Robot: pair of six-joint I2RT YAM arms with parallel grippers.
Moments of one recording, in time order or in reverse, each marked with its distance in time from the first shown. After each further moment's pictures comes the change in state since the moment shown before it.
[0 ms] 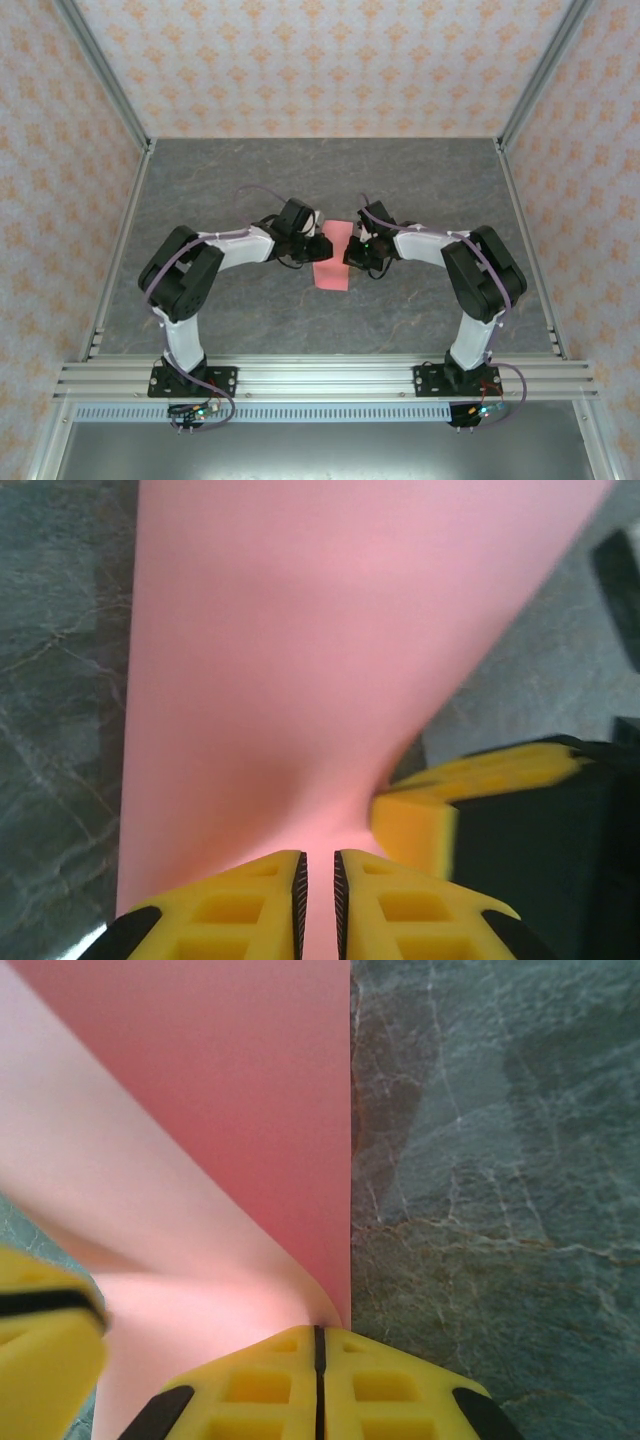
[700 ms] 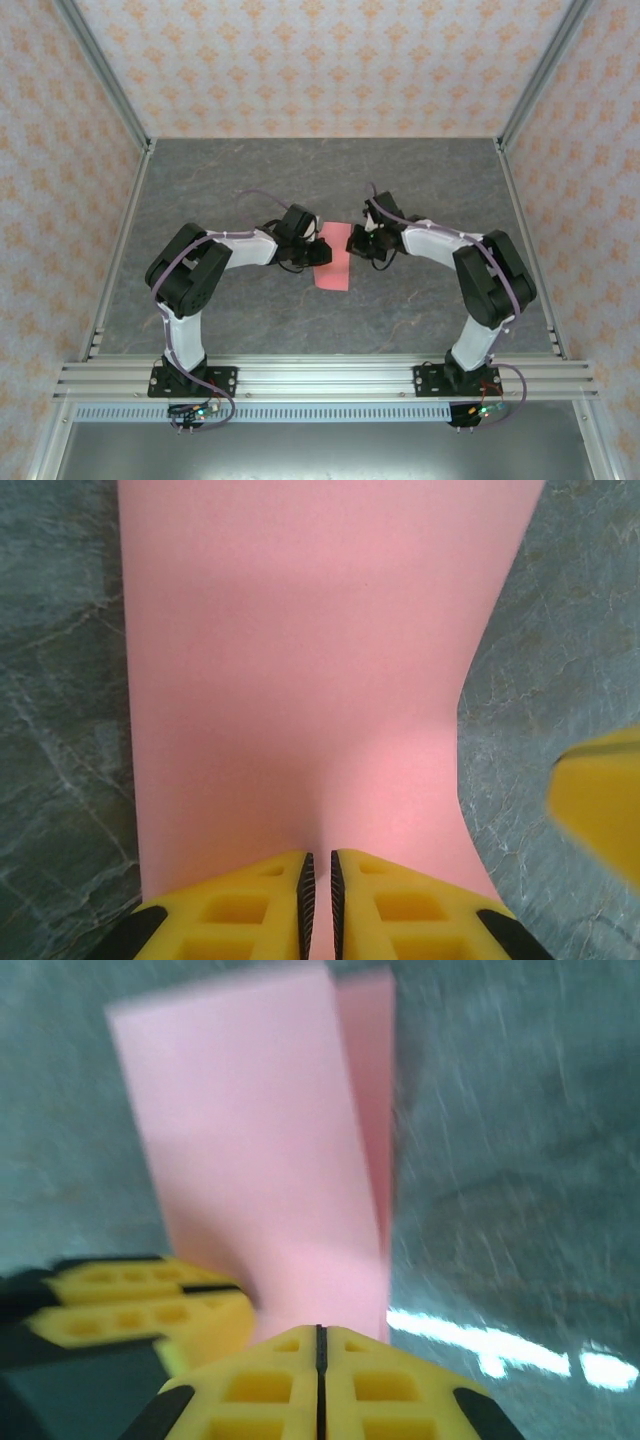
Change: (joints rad) left arm -0.014 0.031 -0.025 0.035 -0.036 -0.011; right arm -0.045 -0.063 0.049 0.001 -0.008 0.000
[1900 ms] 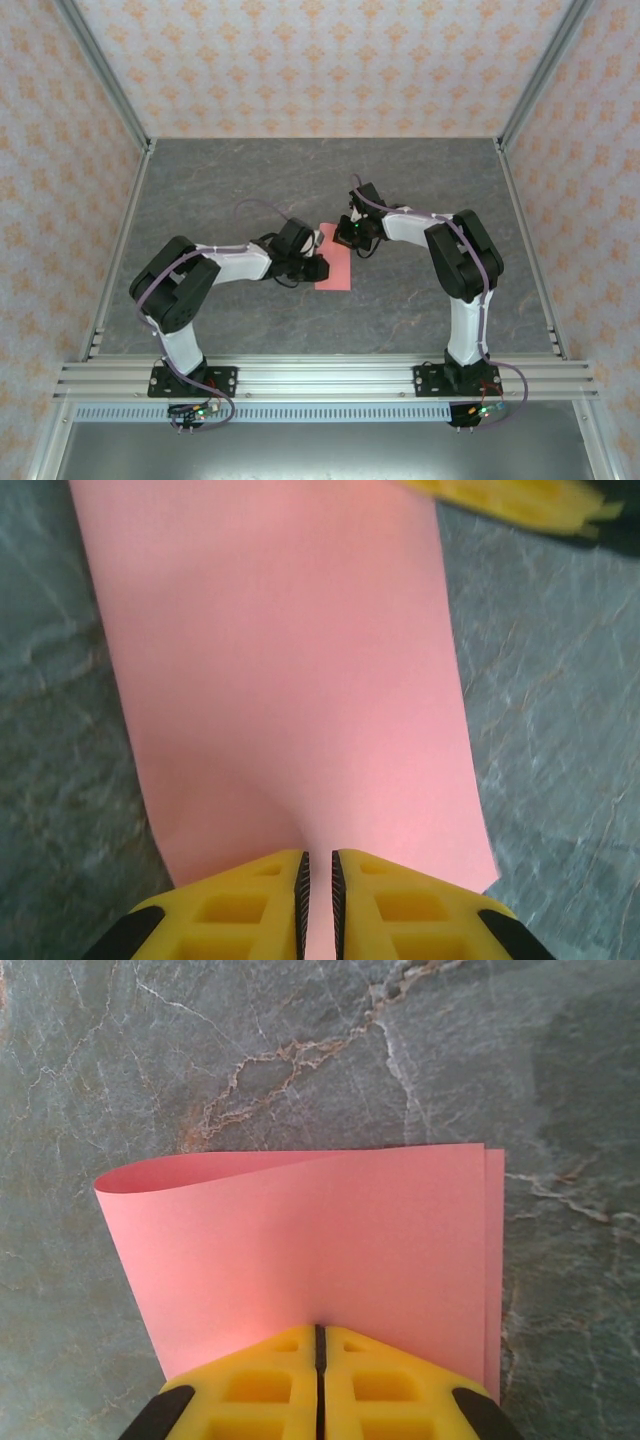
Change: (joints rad) left arm -0.061 -0.135 -0.154 -0.007 -0.011 0.062; right arm 0.016 0.247 0.188 0.025 -0.006 0.031
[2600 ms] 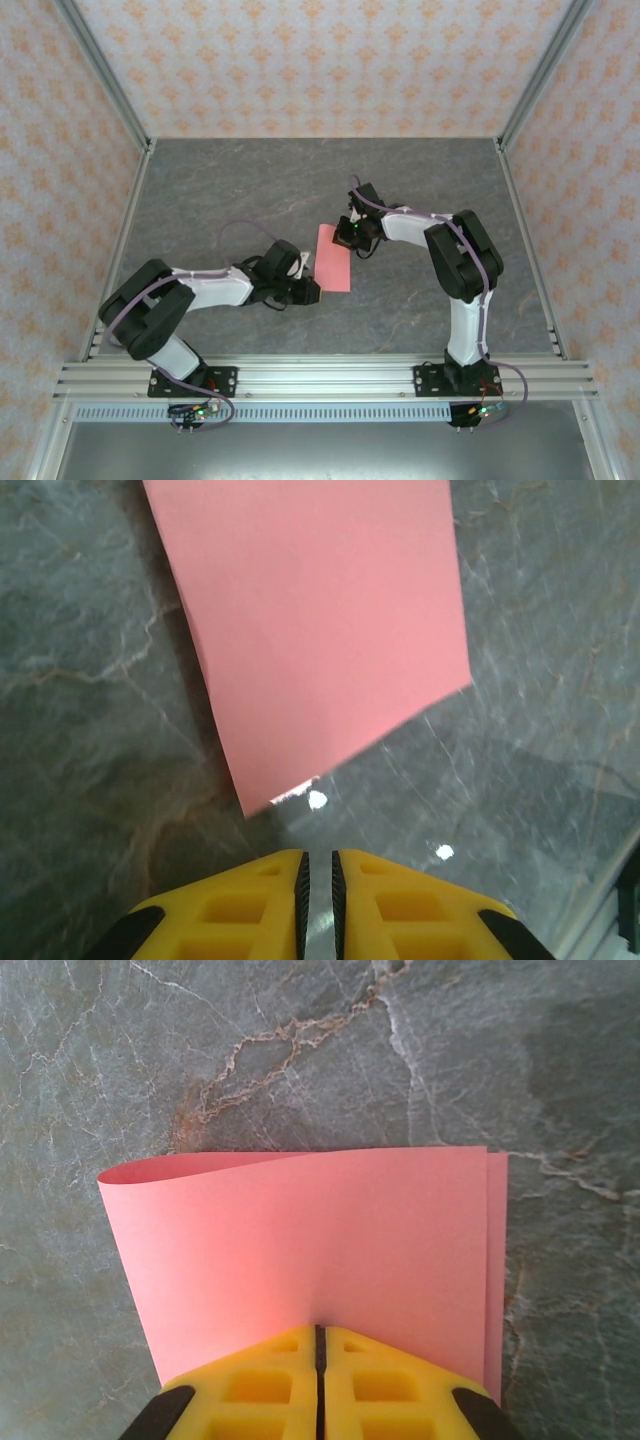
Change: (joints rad) left arm -0.045 -0.219 -0.243 0.066 0.051 -0.053; right arm 0.006 0.000 0.005 -0.019 0.000 0.000
